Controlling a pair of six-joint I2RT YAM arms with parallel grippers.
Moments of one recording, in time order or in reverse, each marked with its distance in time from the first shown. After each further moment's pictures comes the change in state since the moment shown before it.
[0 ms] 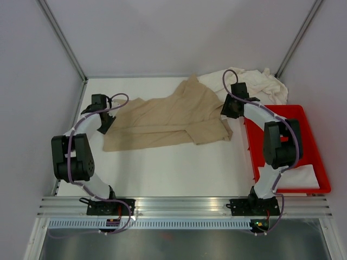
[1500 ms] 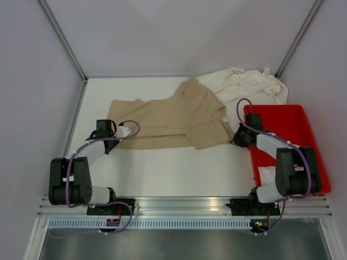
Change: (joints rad) left arm -0.054 -0.285 -0.502 0.253 0.082 0.241; right arm -0.091 -0.346 -0.588 0.184 -0.119 0.051
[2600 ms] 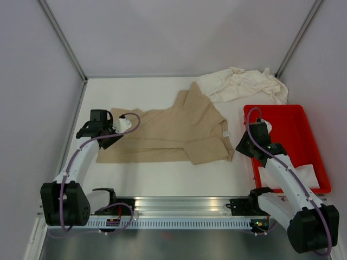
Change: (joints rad) left arm 0.001 -0.212 0.201 -0.435 0.112 0.085; right arm 0.114 -0.562 -0.081 -0.464 0.215 0.122
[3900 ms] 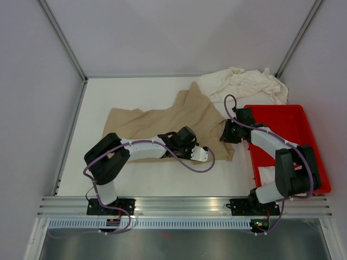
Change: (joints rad) left arm -0.992 0.608 0.248 0.435 0.114 -0.080; right arm 0.000 0.534 0.184 0.315 -0.307 -0.259
